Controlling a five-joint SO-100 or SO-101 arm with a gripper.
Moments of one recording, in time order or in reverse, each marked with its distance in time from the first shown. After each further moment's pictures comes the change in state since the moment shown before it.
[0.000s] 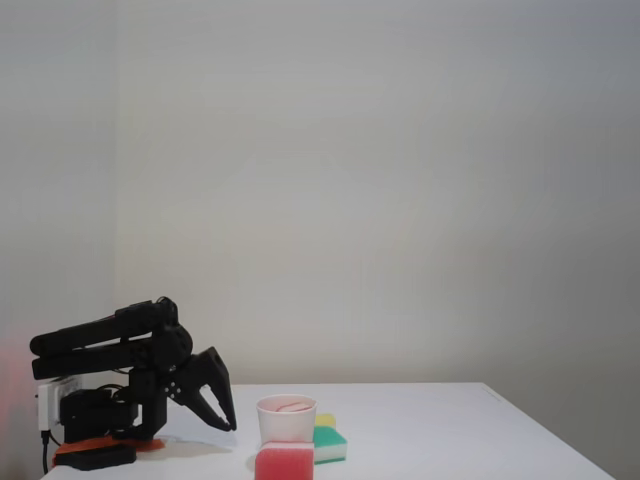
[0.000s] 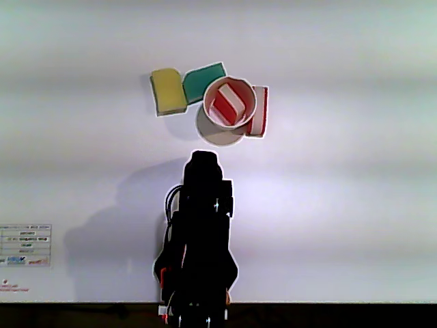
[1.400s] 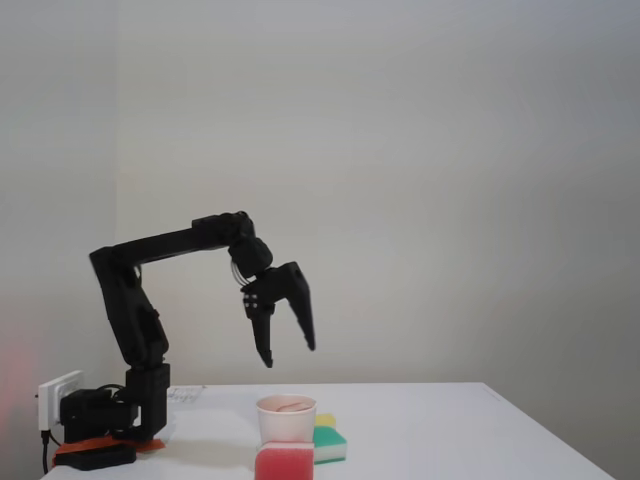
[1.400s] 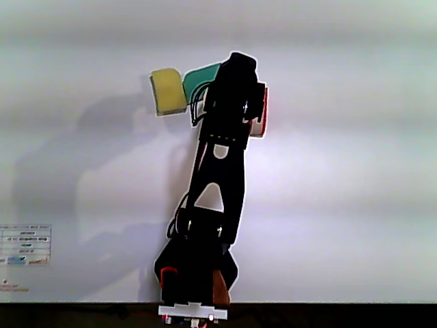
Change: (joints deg) arm 7.6 -72.7 -74.1 -10.8 8.6
